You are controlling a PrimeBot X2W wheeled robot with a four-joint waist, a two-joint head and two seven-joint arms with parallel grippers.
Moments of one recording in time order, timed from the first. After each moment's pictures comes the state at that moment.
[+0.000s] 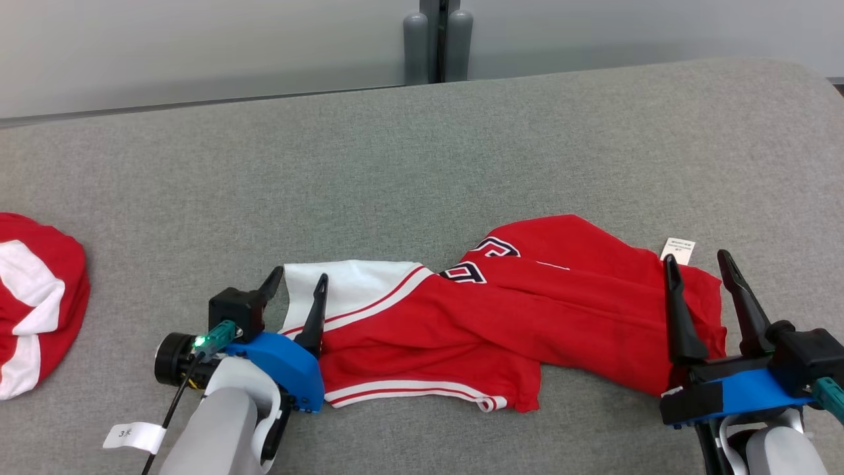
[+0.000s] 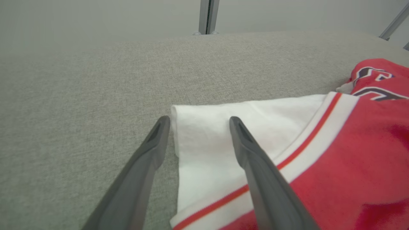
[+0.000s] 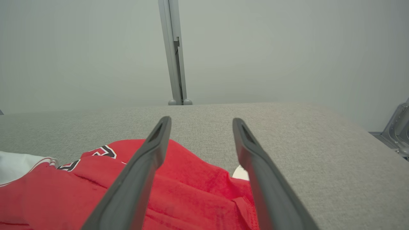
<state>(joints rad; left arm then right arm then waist) -0.41 0.12 -0.30 0.69 -0.27 -0.13 -0.17 -0.12 -0.05 -0.07 0.12 0.11 0.13 -0.23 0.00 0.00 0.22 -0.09</state>
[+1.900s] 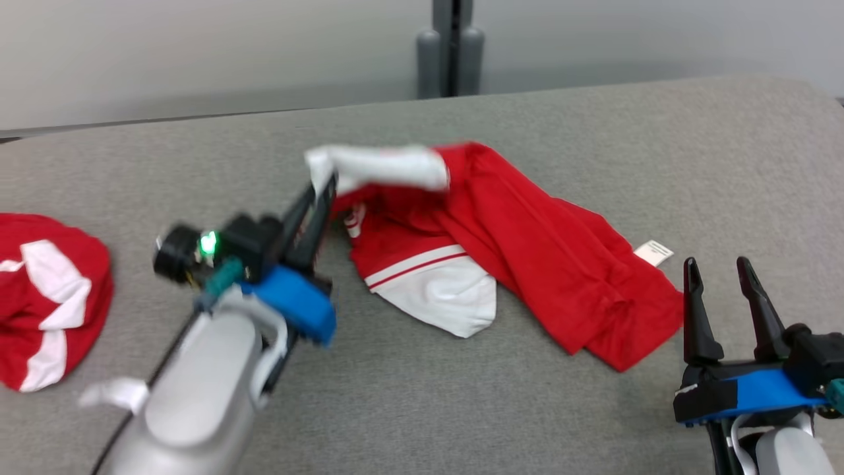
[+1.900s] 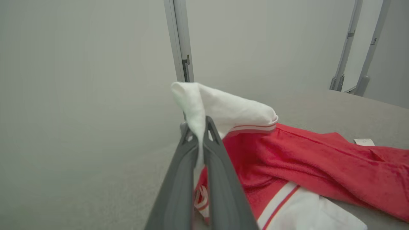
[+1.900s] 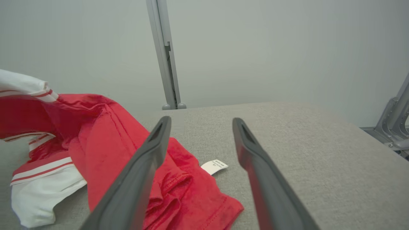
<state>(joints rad) -0.63 0.24 -0.56 0.56 -0.37 -0.11 -0.26 -0.15 -0.05 -0.12 0.20 0.12 0.13 -0.26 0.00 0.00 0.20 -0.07</state>
